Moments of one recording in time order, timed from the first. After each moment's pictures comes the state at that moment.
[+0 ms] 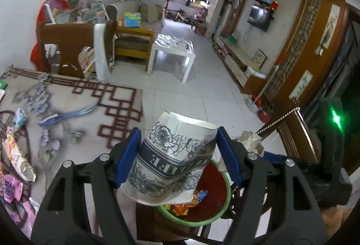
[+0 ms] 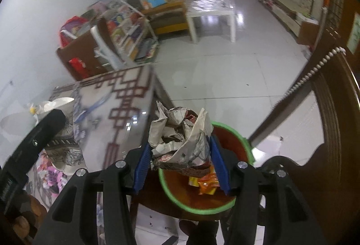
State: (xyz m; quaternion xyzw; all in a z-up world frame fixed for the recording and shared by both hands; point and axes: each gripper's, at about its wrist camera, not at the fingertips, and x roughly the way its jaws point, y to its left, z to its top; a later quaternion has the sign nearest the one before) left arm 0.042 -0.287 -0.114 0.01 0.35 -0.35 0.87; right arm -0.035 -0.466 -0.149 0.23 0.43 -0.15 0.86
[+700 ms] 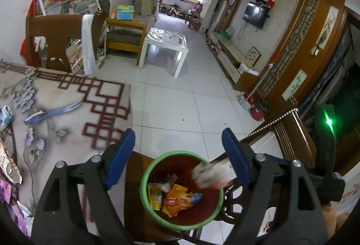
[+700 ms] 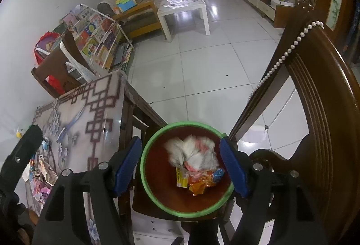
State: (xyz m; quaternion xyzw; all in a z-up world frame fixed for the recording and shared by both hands) left arm 0.056 -0.303 -0.121 -0.01 0.37 -0.36 0.85; right arm -0.038 -0.498 -0.163 0.27 0.43 -0.21 0.84
